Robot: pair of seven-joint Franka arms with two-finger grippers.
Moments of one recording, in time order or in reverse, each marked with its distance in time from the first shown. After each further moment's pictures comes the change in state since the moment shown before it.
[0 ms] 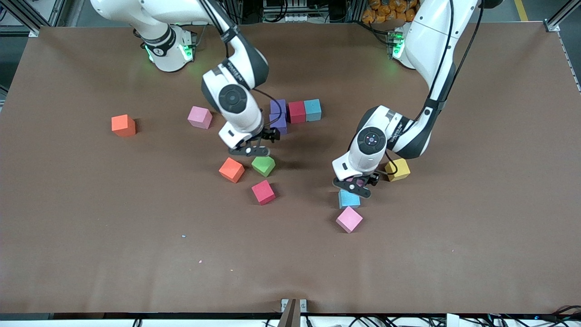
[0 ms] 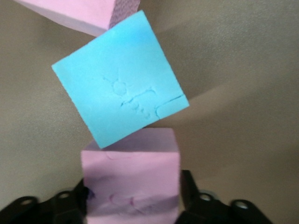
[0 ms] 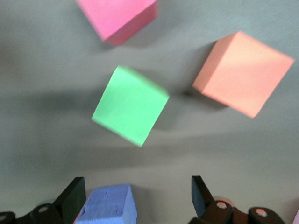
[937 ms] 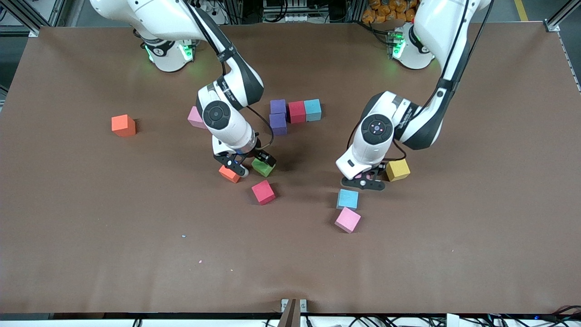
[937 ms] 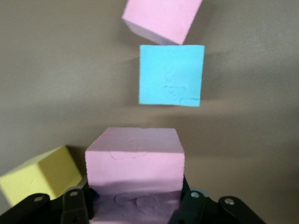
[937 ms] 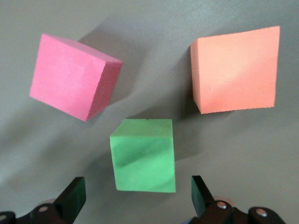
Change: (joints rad) left arm 0.001 -0.147 -0.007 0.024 0.000 -0.206 -0.315; right arm -0.032 0.087 0.002 0.046 0.097 0.157 0.453
